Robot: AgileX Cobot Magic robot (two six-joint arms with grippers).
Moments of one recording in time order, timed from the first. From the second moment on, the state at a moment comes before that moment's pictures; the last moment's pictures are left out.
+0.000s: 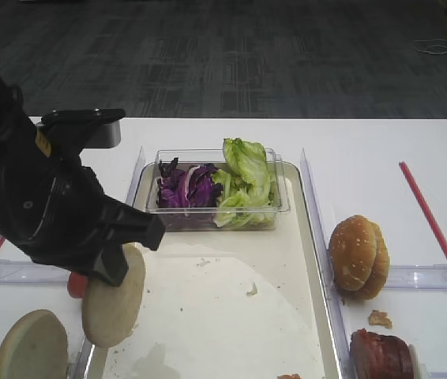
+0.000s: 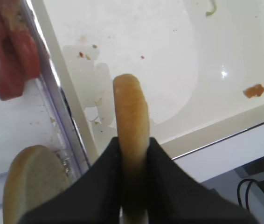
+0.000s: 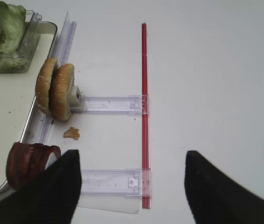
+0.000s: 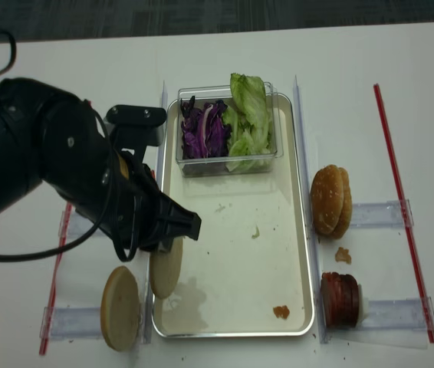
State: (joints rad) left arm -0.58 1.39 -0.95 -0.19 0.93 -0.22; right arm -0.03 -0.02 -0.47 0.09 1.15 -0.05
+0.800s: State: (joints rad) left arm -0.36 1.39 -0.66 -1.27 0.79 0.70; right arm -0.03 -0.02 -0.47 0.08 1.15 -0.05
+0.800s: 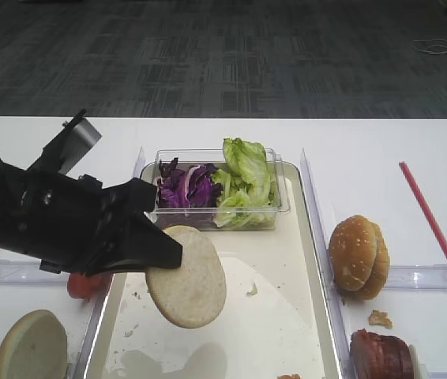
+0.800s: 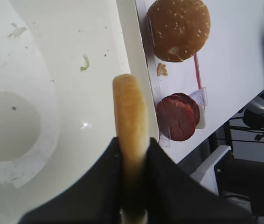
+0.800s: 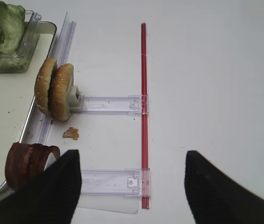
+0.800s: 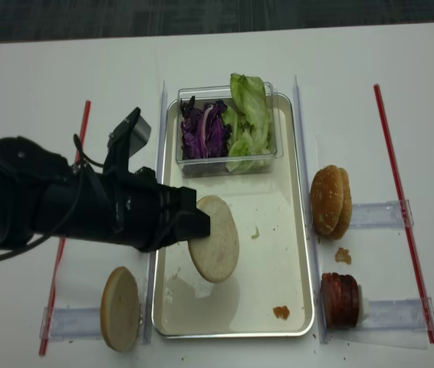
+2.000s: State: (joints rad) left arm -0.36 1.78 -0.63 -1.72 0.90 1.15; right arm -0.03 -0.02 -0.47 0.08 1.15 -0.05
